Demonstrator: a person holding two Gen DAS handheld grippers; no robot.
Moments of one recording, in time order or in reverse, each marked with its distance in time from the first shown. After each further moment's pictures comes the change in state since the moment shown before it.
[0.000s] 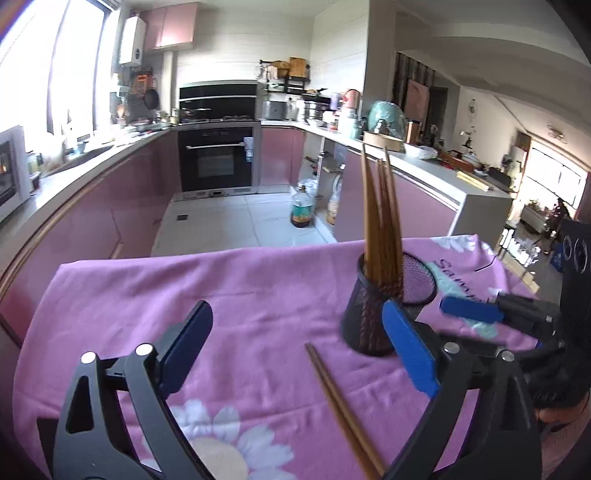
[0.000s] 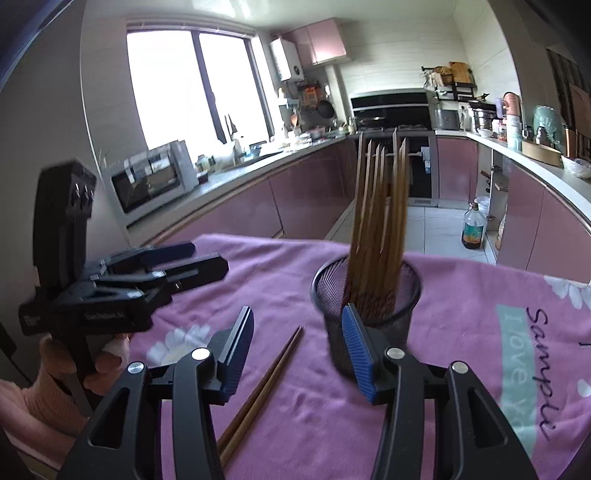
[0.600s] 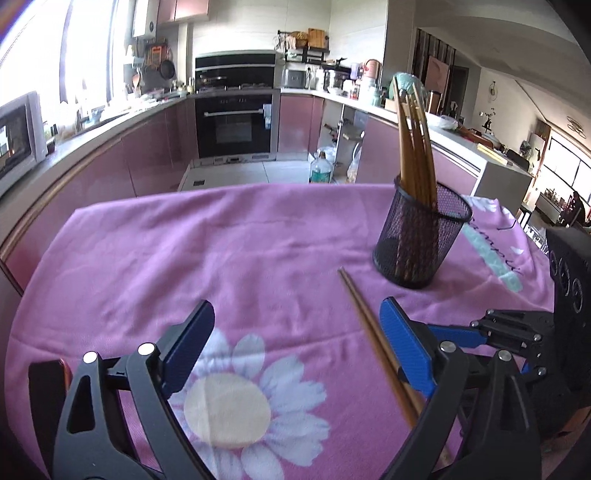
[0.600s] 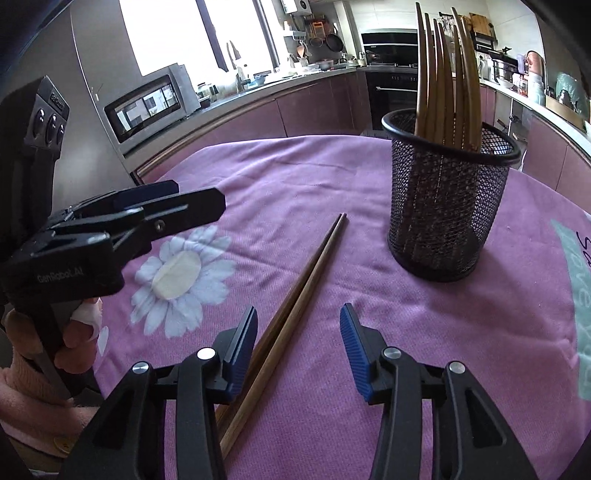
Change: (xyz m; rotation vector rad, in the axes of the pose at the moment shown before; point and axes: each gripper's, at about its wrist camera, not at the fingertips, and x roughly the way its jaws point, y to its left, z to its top) left arm 0.006 0.020 -0.065 -0.036 0.131 0.049; right arm 0.055 0.033 -0.050 -0.003 0.242 -0.005
